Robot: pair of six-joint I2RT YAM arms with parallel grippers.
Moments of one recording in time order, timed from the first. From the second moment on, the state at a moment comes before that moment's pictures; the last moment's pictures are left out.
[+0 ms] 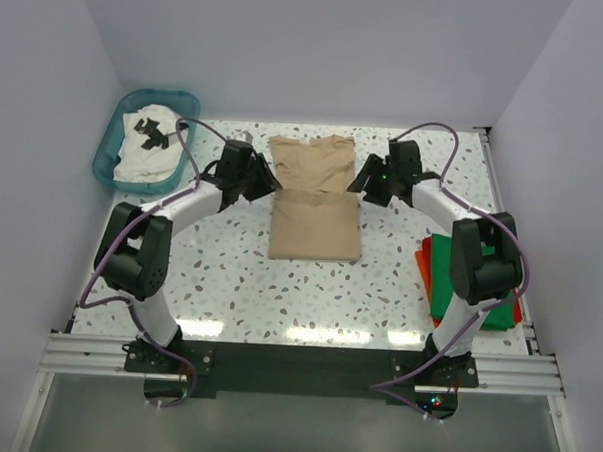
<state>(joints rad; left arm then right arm) -0.35 1.79 1.17 -0.09 0.09 -0.75 0.24 1.85 1.27 -0.25 -0.22 0.66</state>
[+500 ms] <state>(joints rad) -0.55 1.66 0.89 0.00 0.08 -0.81 0.42 1.63 0.91 -0.21 -0.21 0.67</state>
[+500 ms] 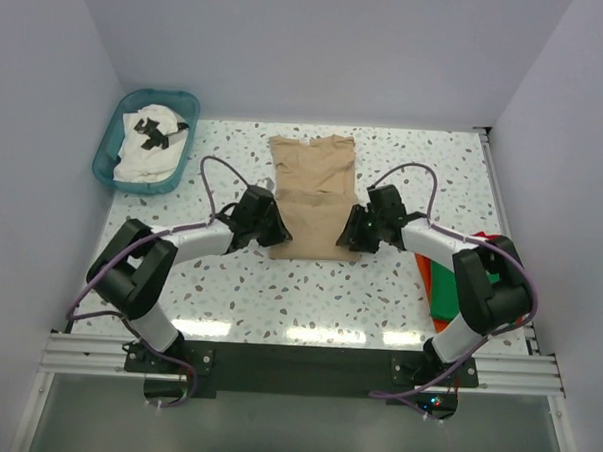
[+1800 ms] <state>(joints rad) -0.54 1.45 0.53 0.14 0.07 -0.86 0.38 1.46 0.66 -0.19 -0.19 0.70</state>
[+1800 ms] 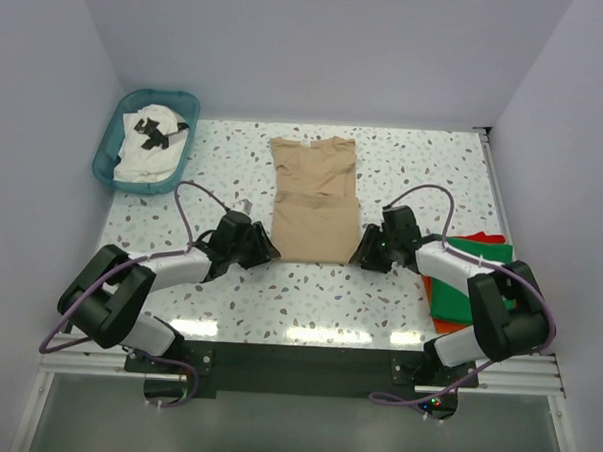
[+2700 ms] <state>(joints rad) -0.60 1.29 0.35 0.17 0.10 -0.94 0.38 1.33 0.54 -0.14 -0.27 0.73</state>
